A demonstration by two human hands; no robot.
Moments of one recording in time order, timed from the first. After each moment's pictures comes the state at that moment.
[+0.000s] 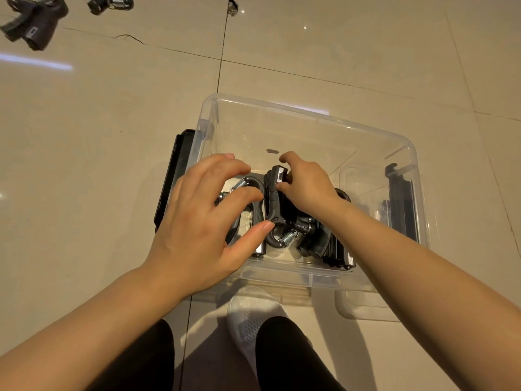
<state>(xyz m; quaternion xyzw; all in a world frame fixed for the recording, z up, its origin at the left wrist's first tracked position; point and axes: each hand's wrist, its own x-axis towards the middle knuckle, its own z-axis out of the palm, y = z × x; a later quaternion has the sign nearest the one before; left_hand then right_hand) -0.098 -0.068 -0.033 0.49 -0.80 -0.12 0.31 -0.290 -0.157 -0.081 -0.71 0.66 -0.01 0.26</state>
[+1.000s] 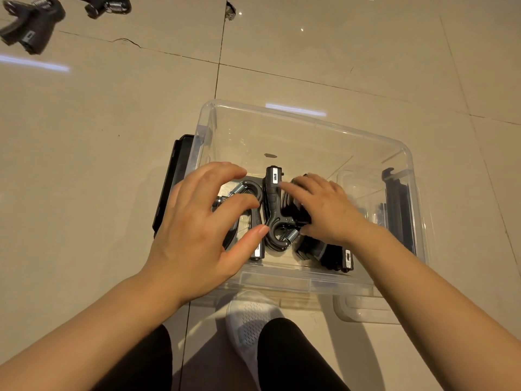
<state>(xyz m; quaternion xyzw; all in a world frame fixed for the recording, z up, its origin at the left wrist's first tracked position) -0.096 -0.069 -0.032 0.51 -0.80 -0.15 0.30 -0.330 -0.128 -0.073 -0.81 0.53 0.19 0.14</state>
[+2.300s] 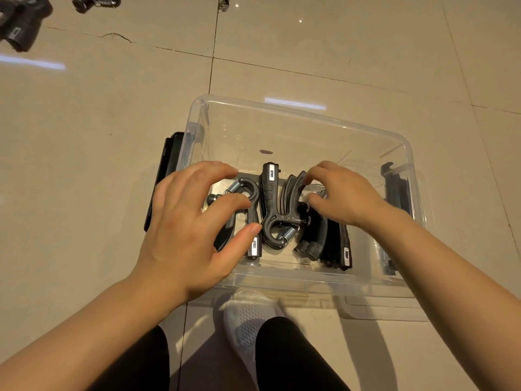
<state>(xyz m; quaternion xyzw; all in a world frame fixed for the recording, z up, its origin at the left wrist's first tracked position) -0.100 -0.068 -0.031 0.52 -0.79 -0.13 0.29 -0.347 -0.146 -0.051 -0.77 0.60 0.11 0.19</state>
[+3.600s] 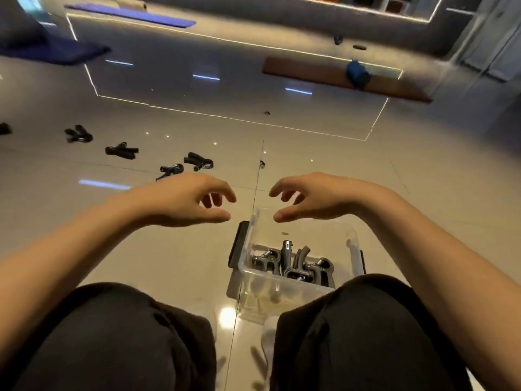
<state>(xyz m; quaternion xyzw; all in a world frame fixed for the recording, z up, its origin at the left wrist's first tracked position) 0.011 0.001 0.259 0.52 -0.83 -0.20 0.02 -0.222 -0.028 0.283 -0.84 0.49 0.09 0.22</state>
